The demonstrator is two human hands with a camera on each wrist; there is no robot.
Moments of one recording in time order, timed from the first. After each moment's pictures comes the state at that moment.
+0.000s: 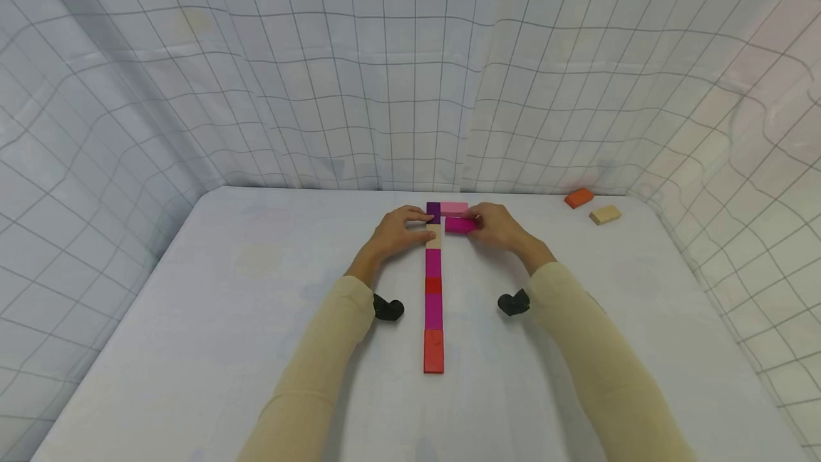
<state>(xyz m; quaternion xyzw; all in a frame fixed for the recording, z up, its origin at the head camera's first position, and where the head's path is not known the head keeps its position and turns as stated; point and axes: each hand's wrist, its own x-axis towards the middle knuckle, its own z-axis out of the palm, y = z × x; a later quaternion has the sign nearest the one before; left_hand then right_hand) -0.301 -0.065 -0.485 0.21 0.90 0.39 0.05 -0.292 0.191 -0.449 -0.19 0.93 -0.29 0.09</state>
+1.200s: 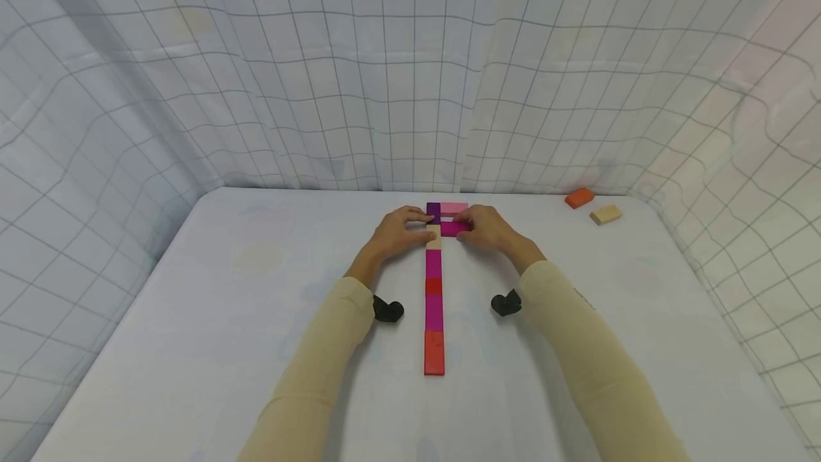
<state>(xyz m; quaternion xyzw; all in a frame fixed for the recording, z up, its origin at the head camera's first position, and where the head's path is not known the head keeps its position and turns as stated) -0.302 -0.064 -0.488 0.21 0.90 0.39 0.05 -0.295 0.177 -0.452 -0.21 0.93 -0.27 0.09</state>
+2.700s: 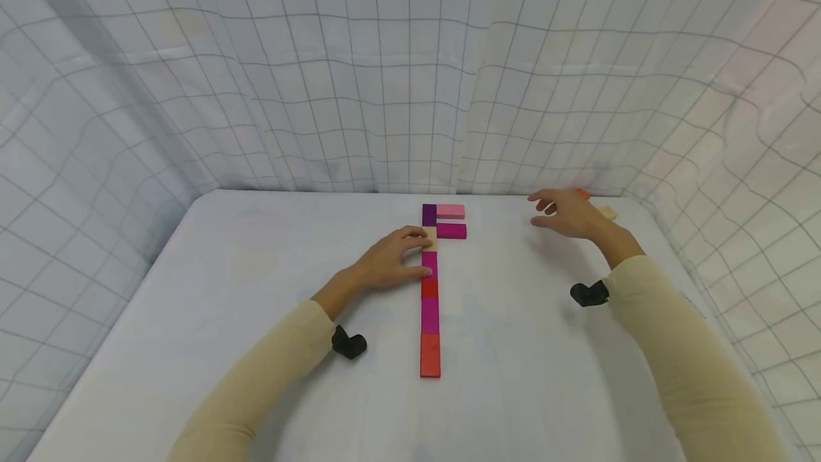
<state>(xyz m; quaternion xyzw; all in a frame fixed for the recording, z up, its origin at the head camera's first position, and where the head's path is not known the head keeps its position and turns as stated) -0.260 -0.077 -0.486 0.37 0.88 0.29 0.04 -0.275 0.312 -0.393 -0.17 0.95 -0.26 0.09</state>
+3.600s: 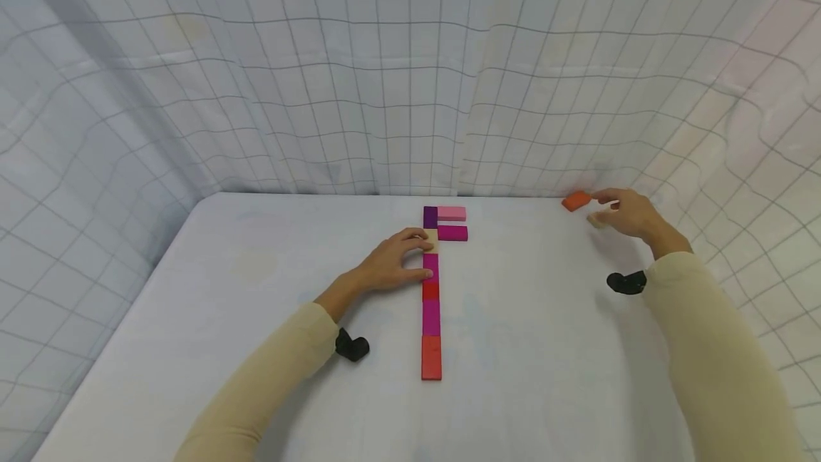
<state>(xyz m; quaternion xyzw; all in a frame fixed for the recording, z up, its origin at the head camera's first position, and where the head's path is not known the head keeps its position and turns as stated) -0.263 -0.079 -0.493 0.36 0.88 0.32 0.05 -0.280 0.411 -0.404 -0.03 0.96 -0.27 0.11</state>
